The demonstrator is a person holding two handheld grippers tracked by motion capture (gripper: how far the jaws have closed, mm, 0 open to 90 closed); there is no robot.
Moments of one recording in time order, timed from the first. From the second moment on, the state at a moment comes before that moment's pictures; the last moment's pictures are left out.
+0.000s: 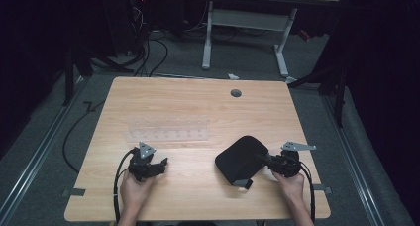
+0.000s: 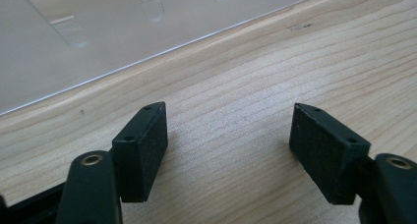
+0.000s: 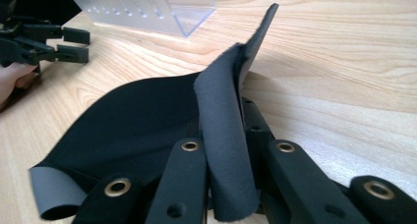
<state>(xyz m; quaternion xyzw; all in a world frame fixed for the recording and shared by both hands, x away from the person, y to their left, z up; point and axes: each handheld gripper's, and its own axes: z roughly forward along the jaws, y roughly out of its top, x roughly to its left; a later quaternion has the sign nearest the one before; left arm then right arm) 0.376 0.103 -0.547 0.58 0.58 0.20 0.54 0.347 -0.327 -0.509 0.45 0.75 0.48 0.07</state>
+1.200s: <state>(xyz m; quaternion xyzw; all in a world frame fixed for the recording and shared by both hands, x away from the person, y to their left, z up) 0.361 0.091 -0.537 0.60 0.54 0.17 0.57 0.323 -0.293 -0.475 0.47 0.71 0.53 0.04</state>
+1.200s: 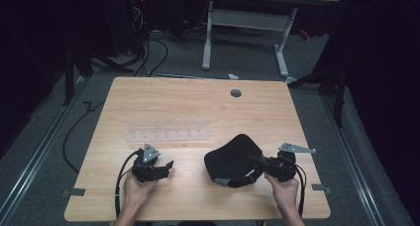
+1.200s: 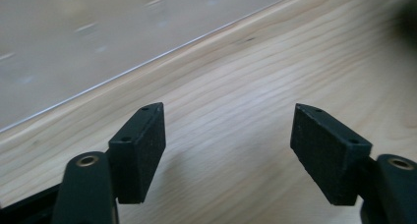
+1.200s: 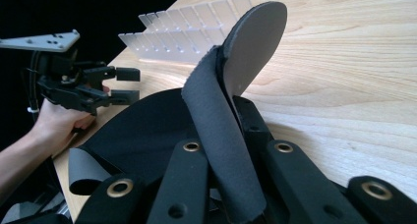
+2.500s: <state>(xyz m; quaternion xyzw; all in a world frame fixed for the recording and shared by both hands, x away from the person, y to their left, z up) 0.309 0.014 -0.496 0.68 0.37 0.10 0.62 0.325 -0.257 -0.460 0.46 0.73 0.52 0.02</state>
